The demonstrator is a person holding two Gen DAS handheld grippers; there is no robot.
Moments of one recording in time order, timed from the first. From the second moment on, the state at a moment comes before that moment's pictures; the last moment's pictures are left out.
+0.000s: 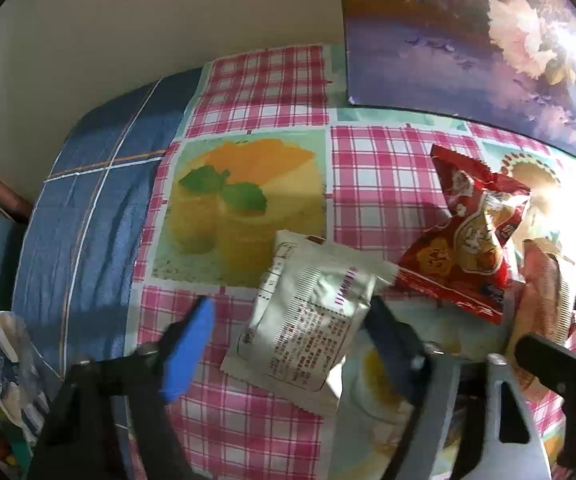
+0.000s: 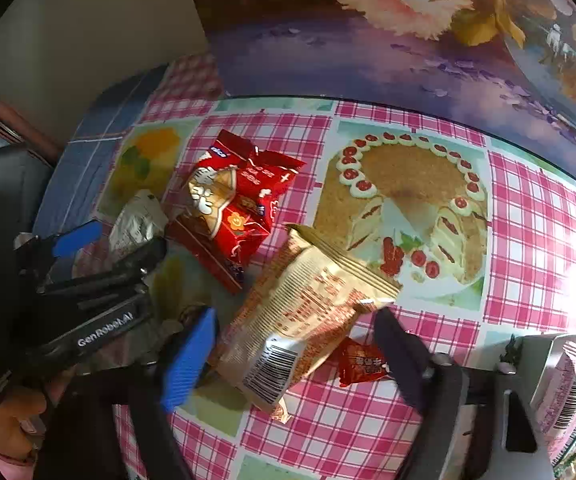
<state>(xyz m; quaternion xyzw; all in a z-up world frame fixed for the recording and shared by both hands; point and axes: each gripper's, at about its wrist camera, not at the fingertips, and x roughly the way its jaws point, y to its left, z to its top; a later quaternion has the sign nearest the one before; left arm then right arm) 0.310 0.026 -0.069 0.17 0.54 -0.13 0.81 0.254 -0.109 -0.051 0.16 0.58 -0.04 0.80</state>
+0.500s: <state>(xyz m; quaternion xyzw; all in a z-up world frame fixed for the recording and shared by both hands) 0.269 0.046 -0.038 0.11 0.54 -0.06 0.83 0.226 -0.115 -0.030 0.18 0.56 -0.02 0.81</state>
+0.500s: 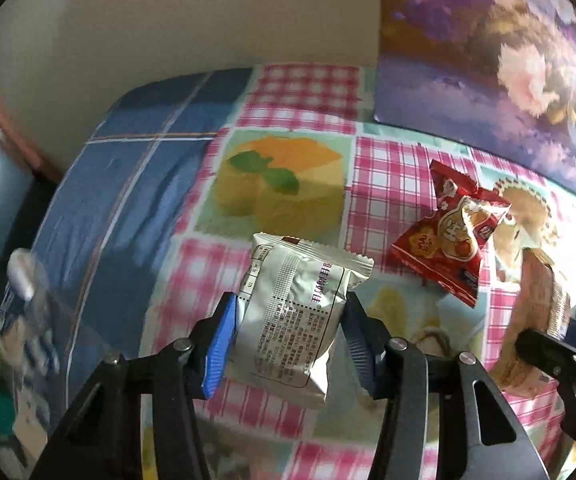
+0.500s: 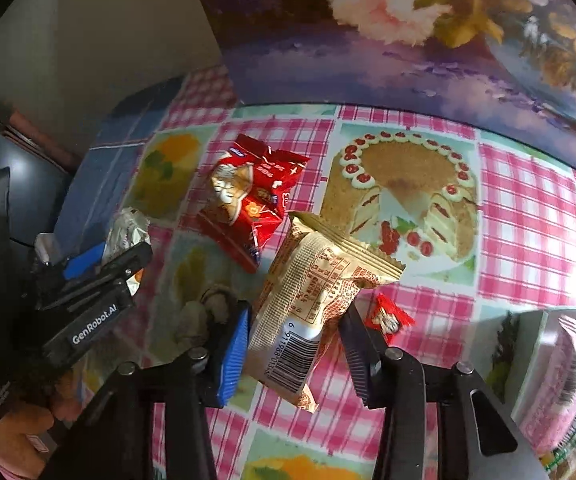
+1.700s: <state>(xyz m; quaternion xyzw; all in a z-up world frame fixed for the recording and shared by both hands) 0.022 -0.219 0.029 0.09 0.52 -0.26 0.81 -0.066 -0.308 0.006 0.27 0.46 -0.25 0.80</state>
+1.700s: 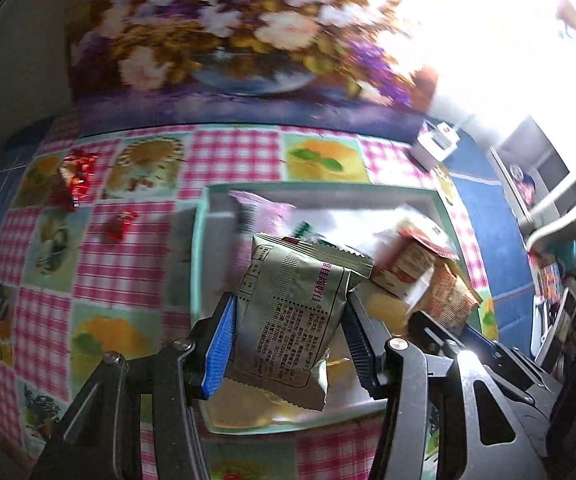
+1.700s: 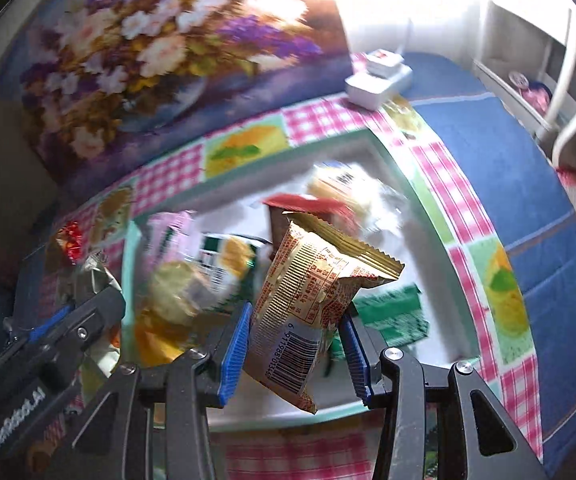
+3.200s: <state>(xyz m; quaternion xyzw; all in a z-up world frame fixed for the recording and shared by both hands) 0.022 -0.220 0.021 0.07 0.54 -0.26 0.80 -0.070 -0.309 -0.011 0.25 0.49 -0.26 0.79</state>
